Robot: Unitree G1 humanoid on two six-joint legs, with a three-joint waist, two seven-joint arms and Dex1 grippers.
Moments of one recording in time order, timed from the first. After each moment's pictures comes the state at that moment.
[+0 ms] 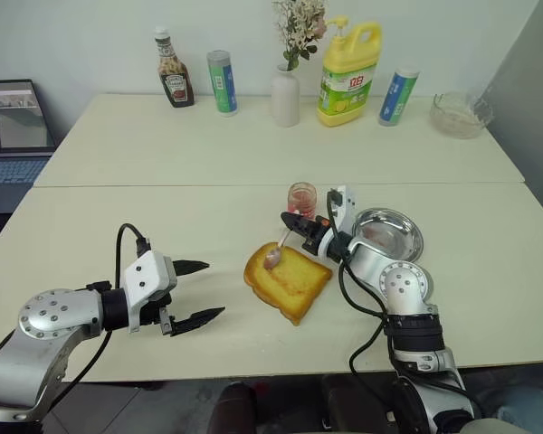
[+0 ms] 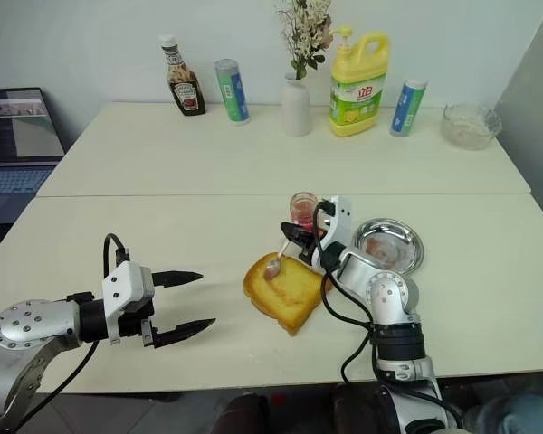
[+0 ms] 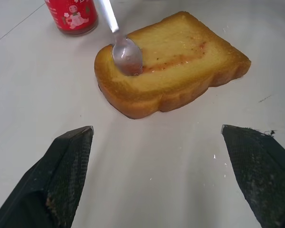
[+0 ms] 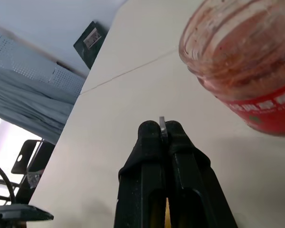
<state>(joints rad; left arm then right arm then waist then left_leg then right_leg) 0.12 0.88 0.20 -0.40 -0.42 0.30 -1.04 -0.51 0.01 -0.10 -0.02 0.86 0.95 0.10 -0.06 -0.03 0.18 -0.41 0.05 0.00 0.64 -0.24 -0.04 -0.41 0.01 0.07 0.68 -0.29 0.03</state>
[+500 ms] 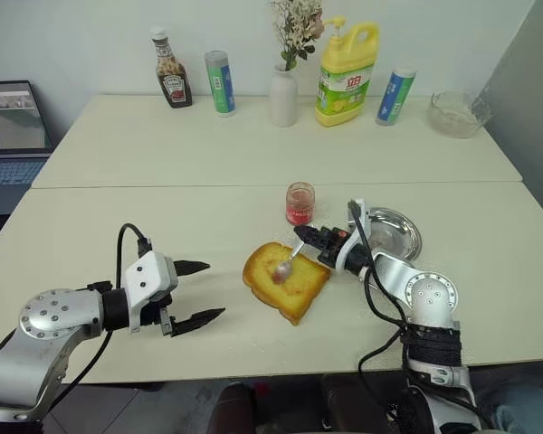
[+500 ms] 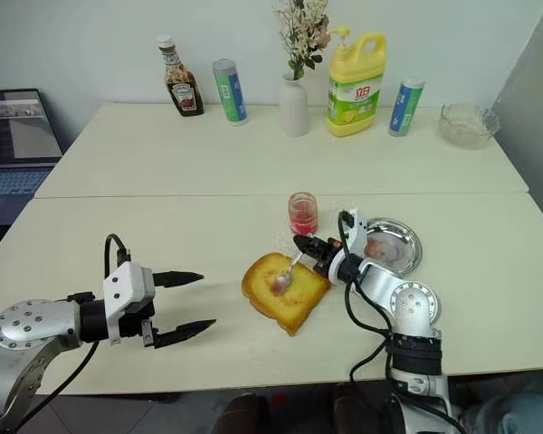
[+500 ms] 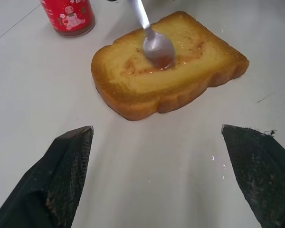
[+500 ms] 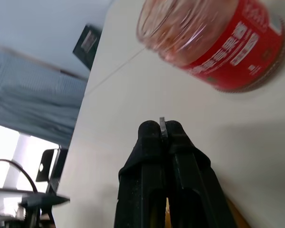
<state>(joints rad) 0.12 0.88 0.20 -0.40 -0.42 0.30 -1.05 -0.49 0.09 -0.25 -0.03 0.97 1.06 -0.03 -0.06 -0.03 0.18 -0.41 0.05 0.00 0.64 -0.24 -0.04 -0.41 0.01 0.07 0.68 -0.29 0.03</state>
